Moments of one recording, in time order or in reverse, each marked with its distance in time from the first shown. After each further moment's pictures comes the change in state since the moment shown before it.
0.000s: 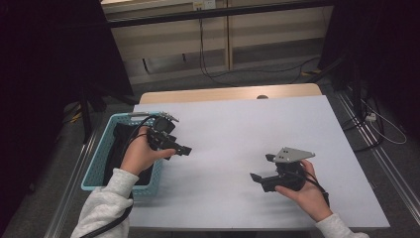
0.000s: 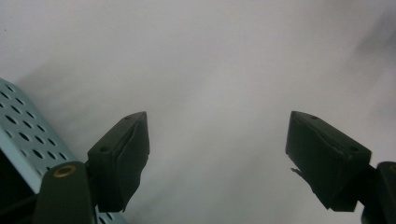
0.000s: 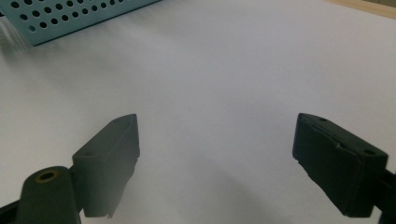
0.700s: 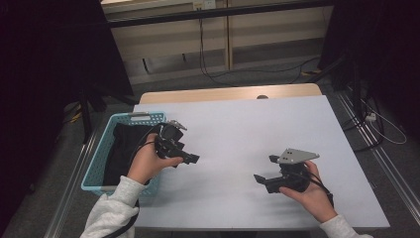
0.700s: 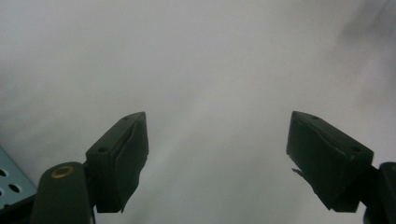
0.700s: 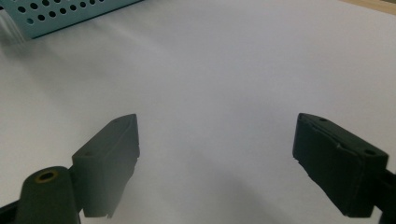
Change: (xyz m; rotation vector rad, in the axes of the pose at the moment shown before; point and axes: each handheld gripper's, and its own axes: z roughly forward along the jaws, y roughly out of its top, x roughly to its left) left arm -0.021 -0.007 0.016 -0.007 -0.047 0.034; right arm -0.005 -0.006 -0.007 0.008 -0.003 -0.004
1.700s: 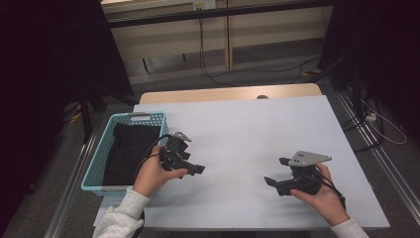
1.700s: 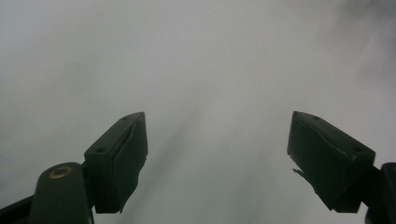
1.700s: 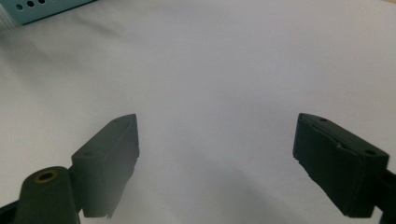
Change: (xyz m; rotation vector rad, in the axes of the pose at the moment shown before) left arm -0.014 -0.023 0.020 -0.028 -0.056 -0.005; right arm -0.013 -0.015 -0.019 0.021 -0.015 0.010
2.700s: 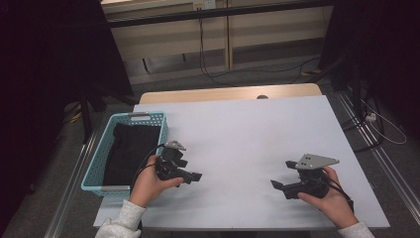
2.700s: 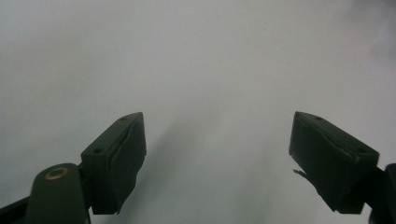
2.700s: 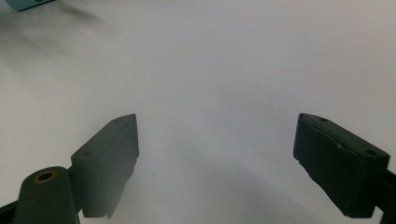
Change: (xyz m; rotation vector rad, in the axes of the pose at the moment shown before) left arm 0.002 -0.029 0.004 -0.042 -0.020 -0.038; right arm -0.007 -0.012 -0.012 0.024 -0.006 0.007
